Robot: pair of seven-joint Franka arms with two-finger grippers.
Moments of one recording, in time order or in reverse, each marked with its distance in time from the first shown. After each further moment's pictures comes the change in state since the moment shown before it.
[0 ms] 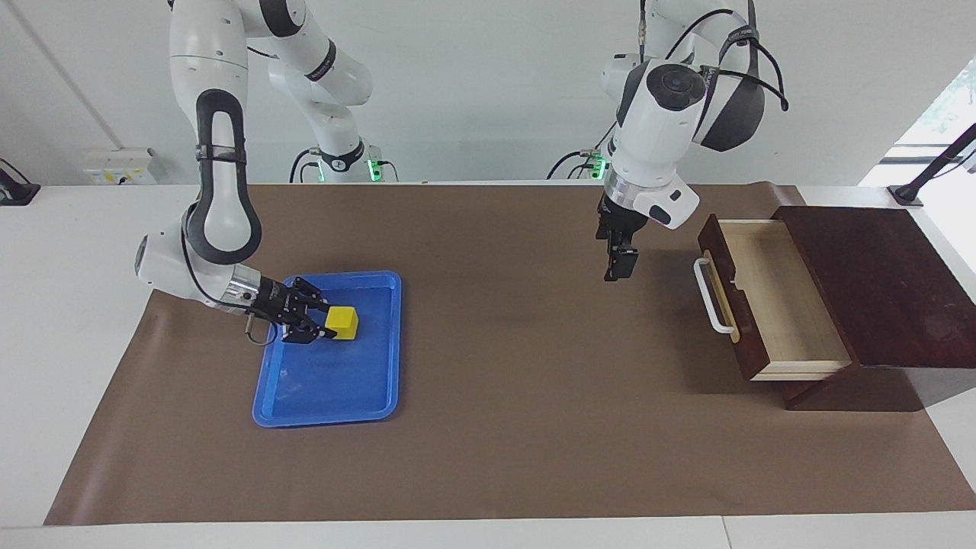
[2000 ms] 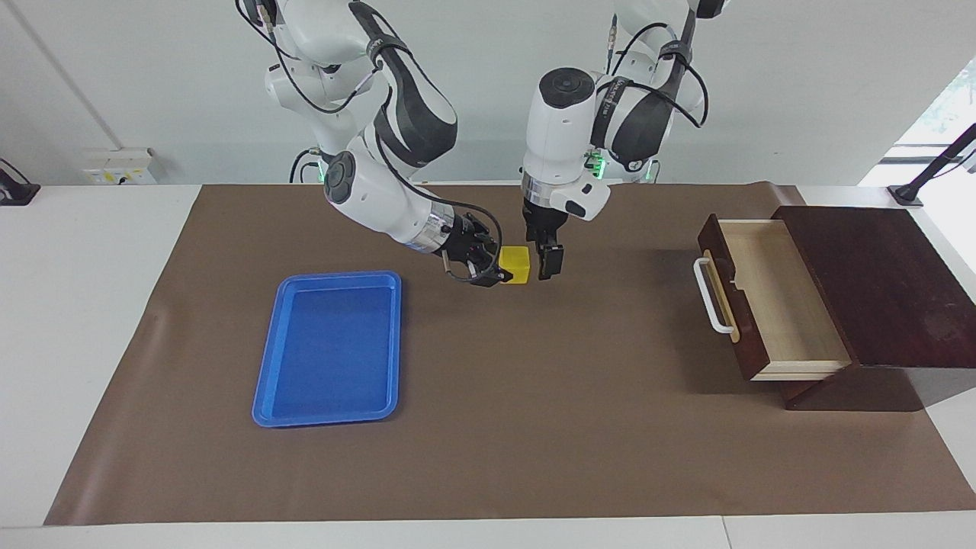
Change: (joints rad) left arm -0.188 0.110 -0.010 0.068 0.049 0.077 -0.364; right arm 0.581 -0.082 0.005 0.222 -0.008 0.087 0.670
